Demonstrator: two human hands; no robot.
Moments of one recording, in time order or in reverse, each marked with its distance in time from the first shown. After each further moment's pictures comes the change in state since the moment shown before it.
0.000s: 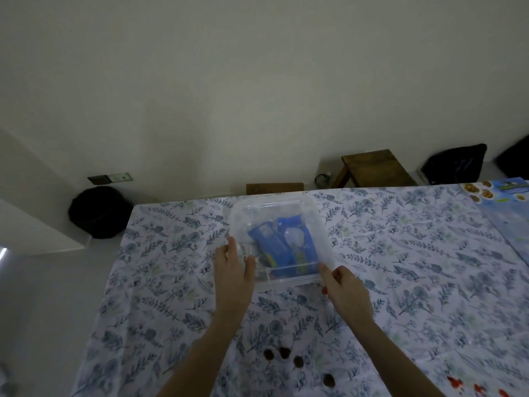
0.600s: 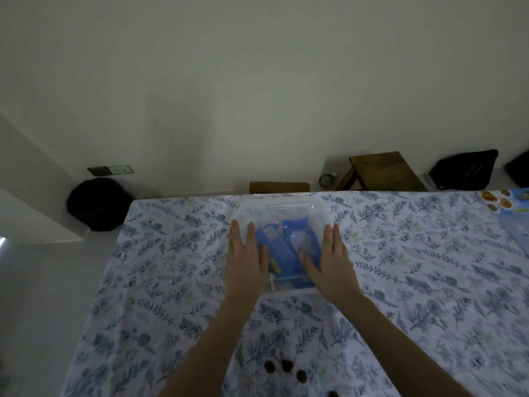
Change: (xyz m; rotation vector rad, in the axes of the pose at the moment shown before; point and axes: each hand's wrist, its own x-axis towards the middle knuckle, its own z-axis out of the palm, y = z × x) left_hand 0.032 0.015 0.017 0.160 -0.110 0.108; right_hand 0.042 -0.041 0.020 -0.343 -0.023 -0.393
